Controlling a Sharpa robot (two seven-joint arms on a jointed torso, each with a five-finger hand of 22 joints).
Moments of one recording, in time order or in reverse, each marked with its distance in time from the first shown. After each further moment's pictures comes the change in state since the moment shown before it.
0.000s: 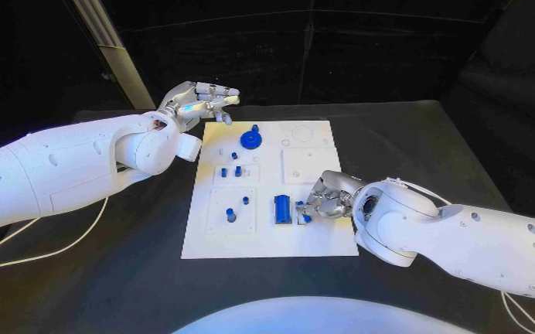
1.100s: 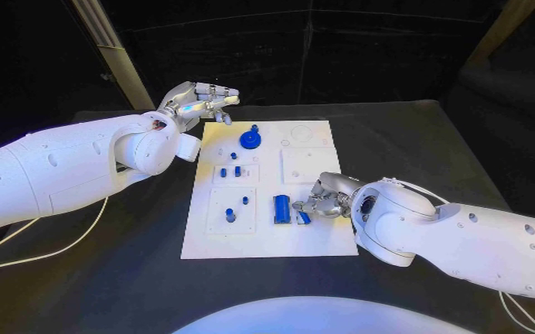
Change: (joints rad) left arm 0.000 0.001 0.000 0.000 0.000 0.002 -0.003; left_hand 0.000 0.000 0.000 0.000 0.000 0.000 0.000 0.000 0.000 0.000 0.000 0.000 0.000 0.000 0.000 0.000 0.000 0.000 0.000 0.000 0.000 -0.001; right arm 0.000 0.006 0.000 -0.001 -0.034 0.038 -0.012; right_hand -0.083 0.114 -0.084 -0.002 -0.069 0.045 -0.026 0.049 0.047 0.030 -0.020 0.079 0.048 -0.004 -0.018 0.035 0.000 0.000 0.012 -0.012 0.023 0.021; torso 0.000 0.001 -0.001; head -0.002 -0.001
